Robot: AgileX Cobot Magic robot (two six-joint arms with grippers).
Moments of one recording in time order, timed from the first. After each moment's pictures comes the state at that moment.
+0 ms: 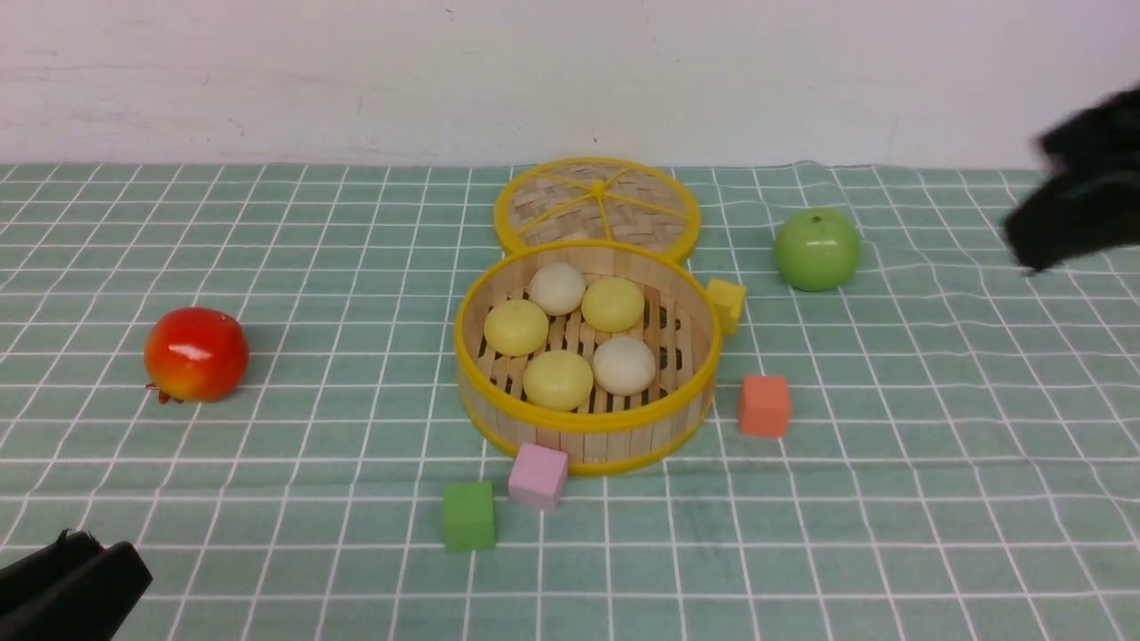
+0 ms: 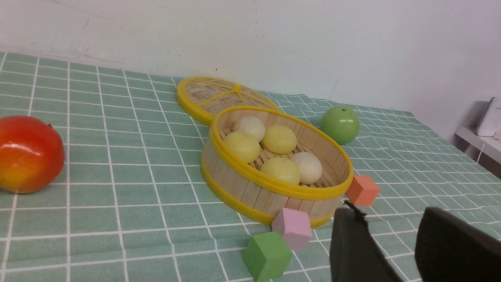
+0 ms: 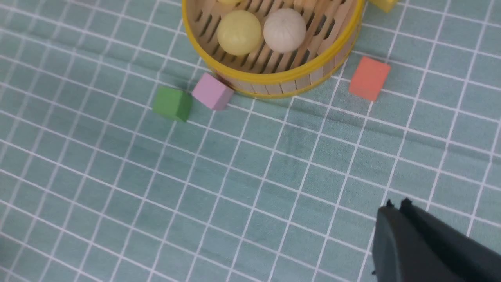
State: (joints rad) right arm 0.33 1.17 -1.50 0.22 1.27 0.08; left arm -0.35 0.19 -0.17 -0.48 0.11 0.14
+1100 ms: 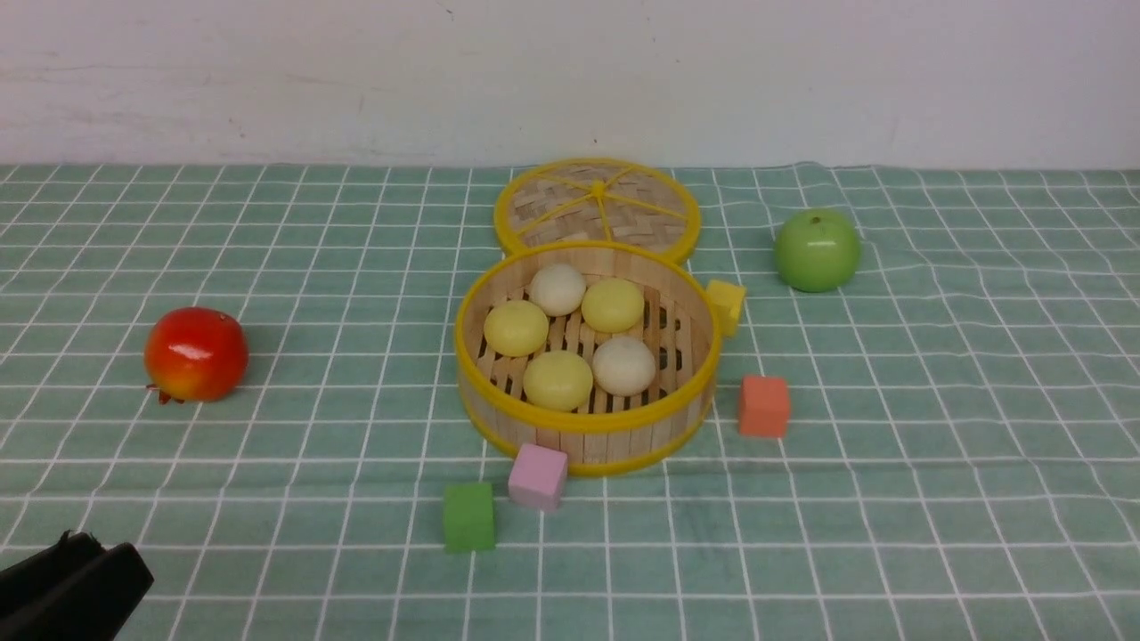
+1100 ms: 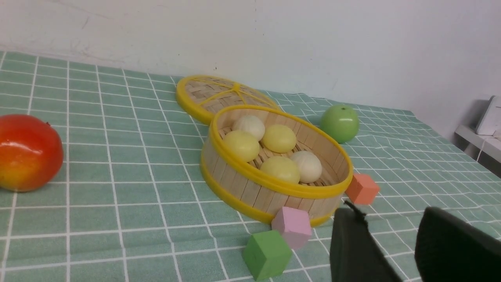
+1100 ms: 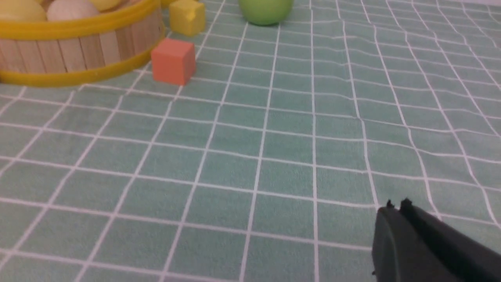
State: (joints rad) right arm 0.02 -0.01 0.02 0.11 0.36 -0.16; left arm -0.35 0.19 -0.17 -0.48 0.11 0.14
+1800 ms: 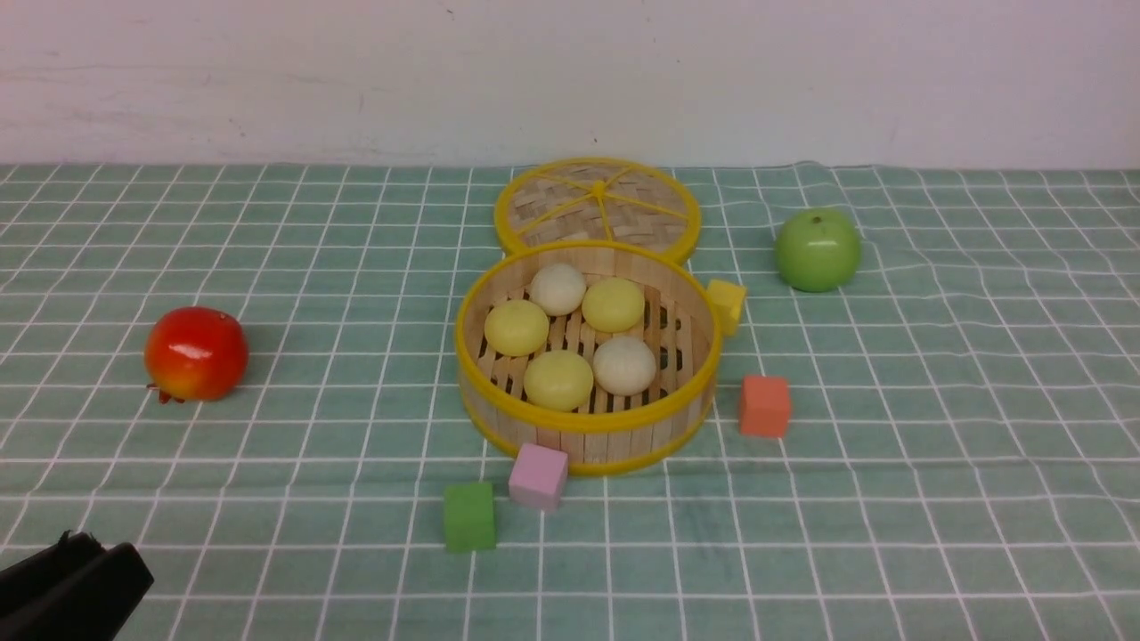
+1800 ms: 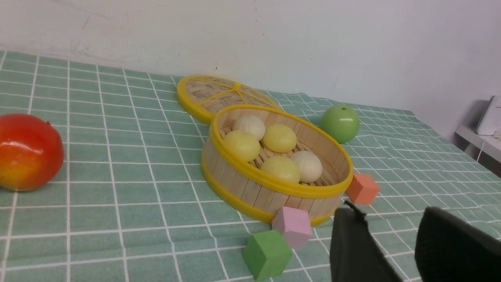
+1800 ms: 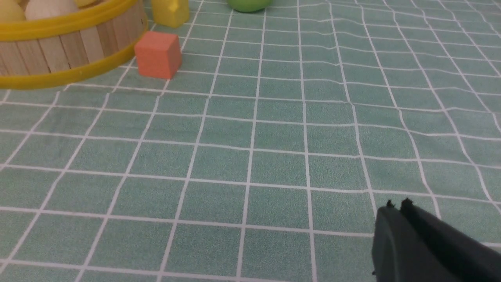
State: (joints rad) right arm 0.01 -0.01 0.02 0.07 0.38 -0.06; left arm -0.35 0.19 -0.17 -0.48 0.11 0.14
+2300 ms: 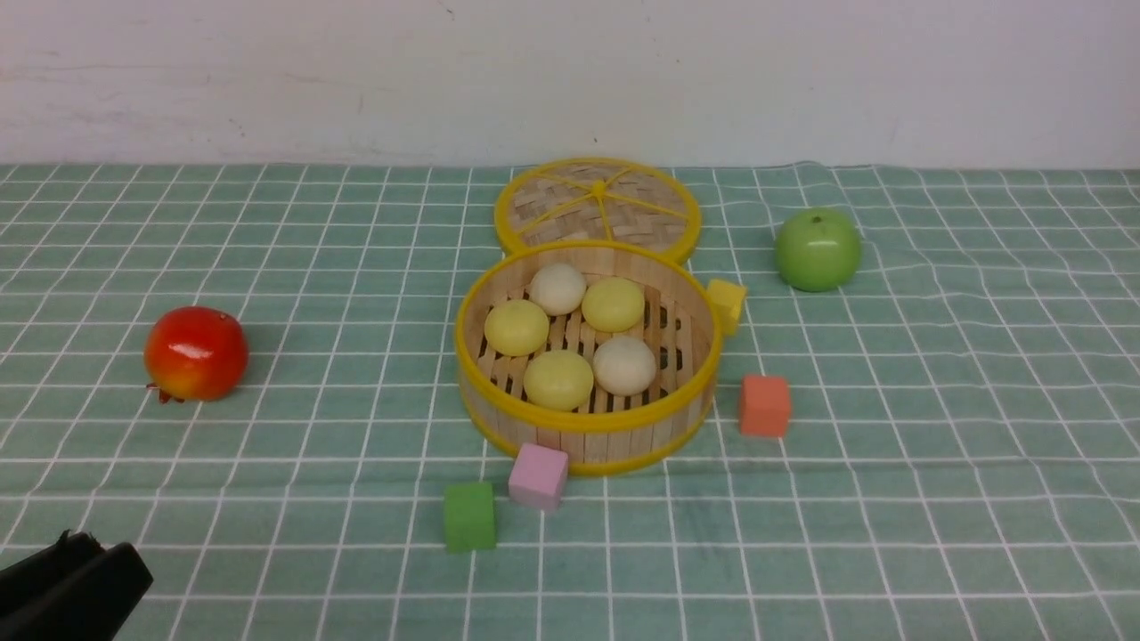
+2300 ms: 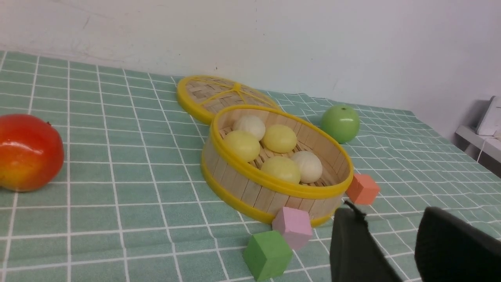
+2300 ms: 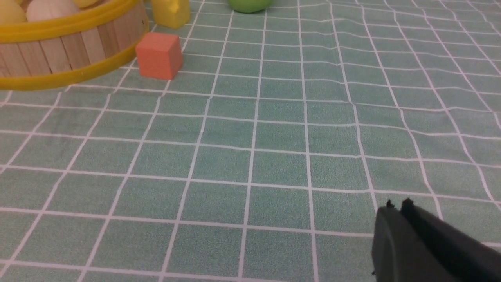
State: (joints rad) right arm 0.01 -0.01 0.02 0.07 0.38 -0.06; left arm -0.35 0.19 -0.17 -0.48 0.10 0.14
